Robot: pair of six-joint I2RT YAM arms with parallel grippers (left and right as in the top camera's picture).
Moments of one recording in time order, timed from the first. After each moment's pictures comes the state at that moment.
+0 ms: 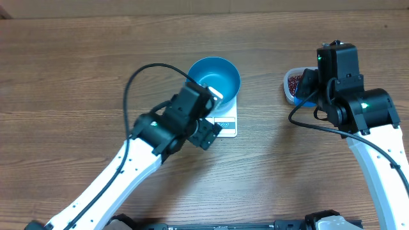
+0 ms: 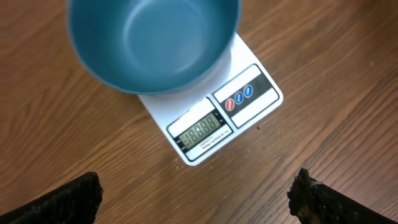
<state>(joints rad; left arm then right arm) -0.62 1.36 1.18 -0.82 -0.07 0.05 0.20 1.32 1.40 -1.00 0.22 0.44</state>
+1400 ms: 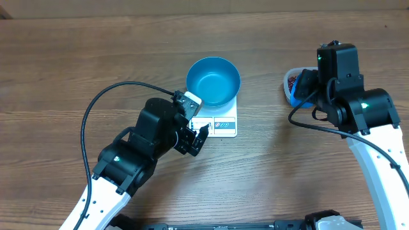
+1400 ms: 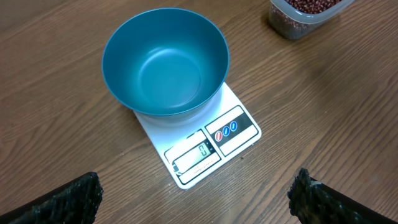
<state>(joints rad) -0.54 1.07 0.97 -0.62 0.05 0.03 0.20 1.32 1.40 -1.00 0.18 0.44</state>
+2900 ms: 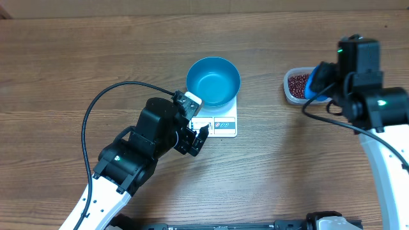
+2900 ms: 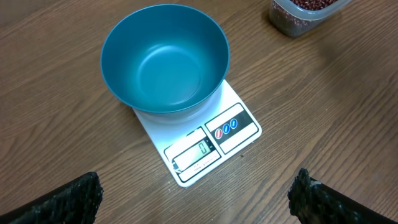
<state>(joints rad) -0.54 1.07 0.97 -0.63 0.05 0.03 0.08 1.32 1.46 -1.00 0.18 0.41</state>
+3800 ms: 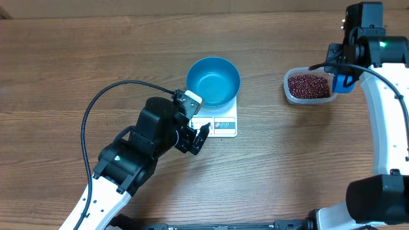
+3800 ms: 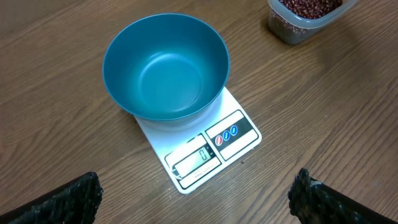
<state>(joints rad) -0.54 1.07 0.97 -0.60 0.05 0.03 -0.05 1.70 1.75 -1.13 0.27 0.13</state>
